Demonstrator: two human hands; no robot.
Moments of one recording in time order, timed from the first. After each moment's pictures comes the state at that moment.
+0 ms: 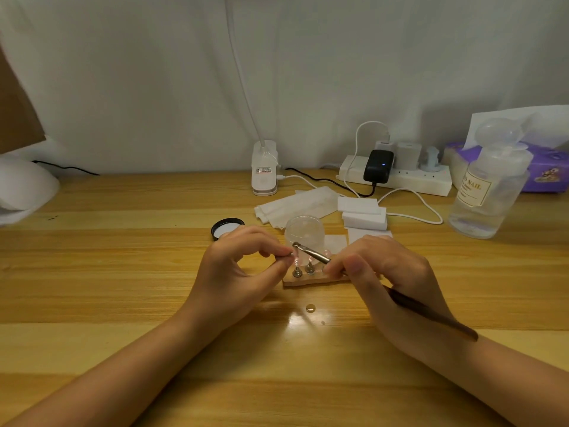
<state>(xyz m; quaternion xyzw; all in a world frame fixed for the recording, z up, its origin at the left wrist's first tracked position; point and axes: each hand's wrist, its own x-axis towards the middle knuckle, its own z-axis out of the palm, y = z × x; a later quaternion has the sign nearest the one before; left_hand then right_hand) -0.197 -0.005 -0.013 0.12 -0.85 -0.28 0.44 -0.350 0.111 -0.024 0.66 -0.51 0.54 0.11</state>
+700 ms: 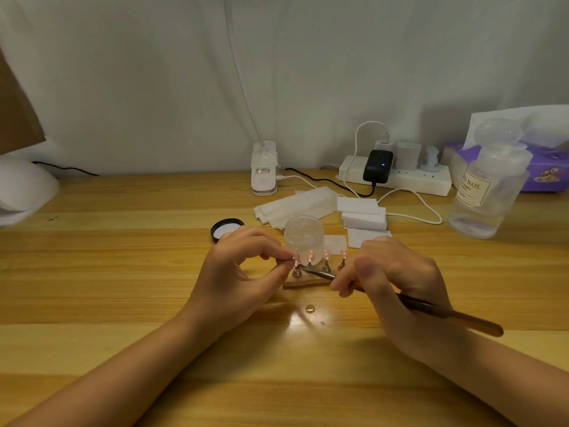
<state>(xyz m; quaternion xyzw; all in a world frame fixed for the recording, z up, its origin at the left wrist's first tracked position) -0.197 -0.003 -0.012 0.12 -0.86 -0.25 0.43 -0.350 0.114 -0.024 0.66 -0.50 0.56 0.08</state>
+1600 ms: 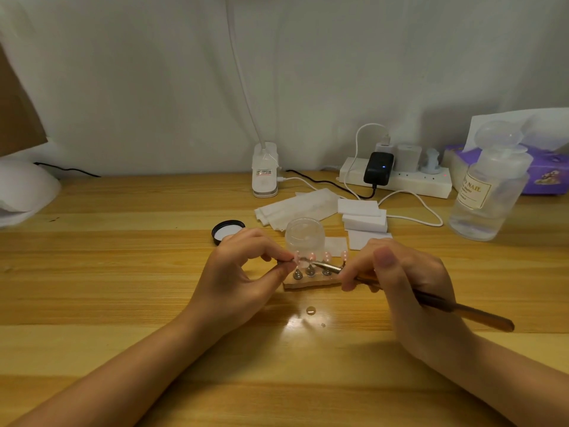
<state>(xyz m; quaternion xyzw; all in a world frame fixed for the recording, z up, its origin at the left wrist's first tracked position) -0.198 -0.007 -0.016 0.11 -0.86 -0.26 0.43 -0.347 0.117 -0.020 0.62 -0.51 0.60 0.00</state>
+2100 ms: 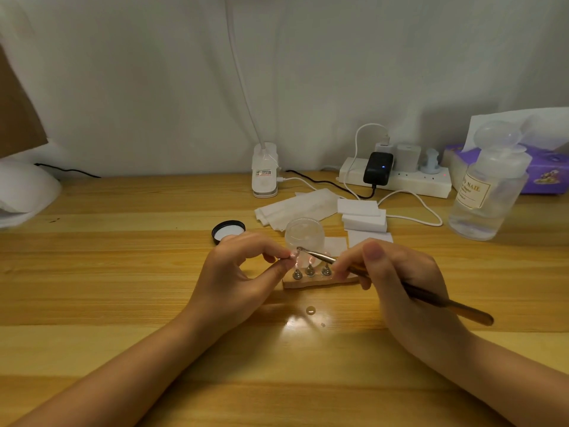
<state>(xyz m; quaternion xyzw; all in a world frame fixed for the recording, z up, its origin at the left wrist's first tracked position) -0.197 -0.007 -0.017 0.13 -0.85 -0.27 0.43 -0.344 0.117 -0.018 0.61 -0.52 0.60 -0.02</state>
